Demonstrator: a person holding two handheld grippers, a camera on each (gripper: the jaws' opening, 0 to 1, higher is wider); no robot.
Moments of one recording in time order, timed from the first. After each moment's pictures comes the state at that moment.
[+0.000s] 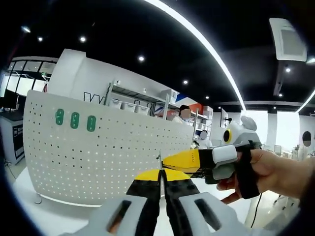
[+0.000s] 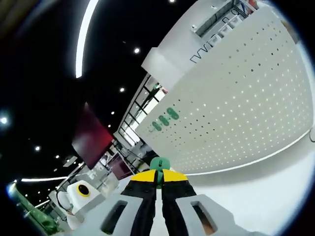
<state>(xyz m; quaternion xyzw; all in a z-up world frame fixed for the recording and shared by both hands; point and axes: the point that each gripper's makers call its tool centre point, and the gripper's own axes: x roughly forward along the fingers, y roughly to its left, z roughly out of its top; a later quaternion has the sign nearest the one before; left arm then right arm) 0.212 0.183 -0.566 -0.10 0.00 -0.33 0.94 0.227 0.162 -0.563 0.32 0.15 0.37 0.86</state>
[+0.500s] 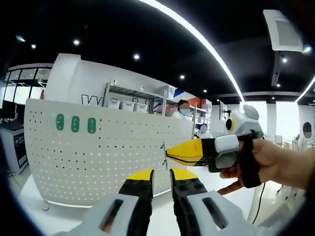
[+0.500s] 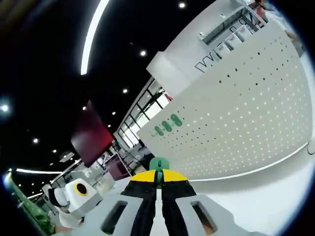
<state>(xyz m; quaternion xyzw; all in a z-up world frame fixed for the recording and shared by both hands) 0.207 0.188 -0.570 -0.06 0.01 -0.33 0.94 0.224 0.159 -0.553 0.29 0.12 0.36 0.88</state>
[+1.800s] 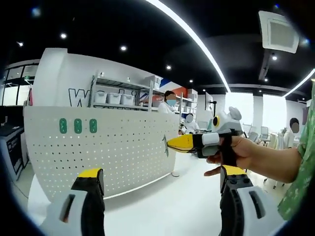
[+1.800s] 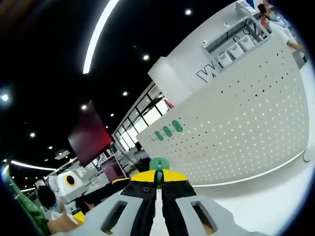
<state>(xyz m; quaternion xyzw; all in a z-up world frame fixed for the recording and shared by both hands) 0.168 0.240 -0.558 -0.04 0.05 -0.40 0.92 0.219 0.158 -0.545 0.27 0.09 0.35 0.89</state>
